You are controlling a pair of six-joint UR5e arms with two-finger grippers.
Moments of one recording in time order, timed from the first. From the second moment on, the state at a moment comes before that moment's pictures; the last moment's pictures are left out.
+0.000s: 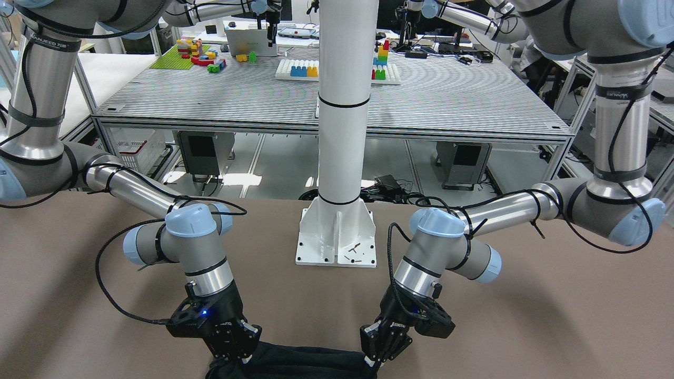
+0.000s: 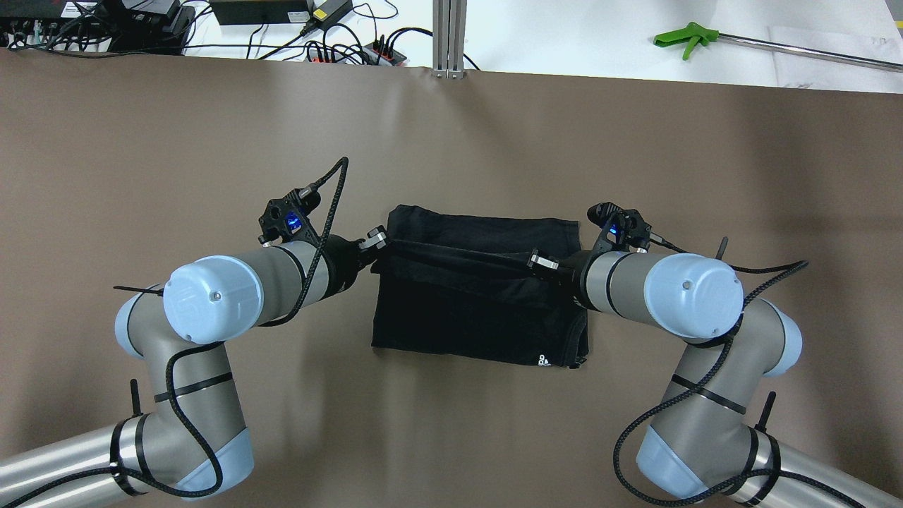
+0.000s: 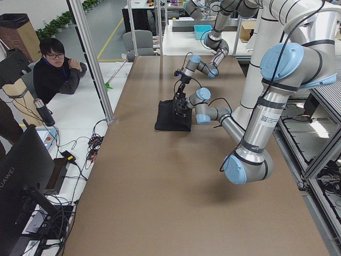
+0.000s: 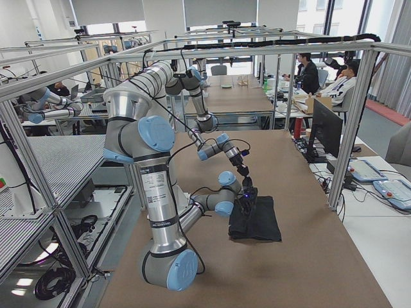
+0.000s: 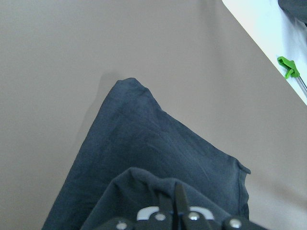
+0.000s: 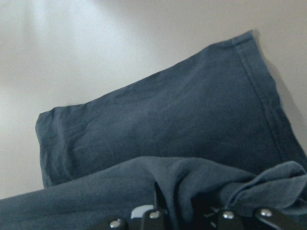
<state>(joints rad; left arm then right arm) -0.52 -2.09 -1.76 -2.20 -1.46 -1.78 0.60 -1.21 1.84 -1.03 1.65 1.58</state>
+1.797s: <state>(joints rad) -0.94 -2.13 -1.69 -2.13 -1.94 -1.69 0.48 -1.01 1.80 -1.42 1.64 1.44</state>
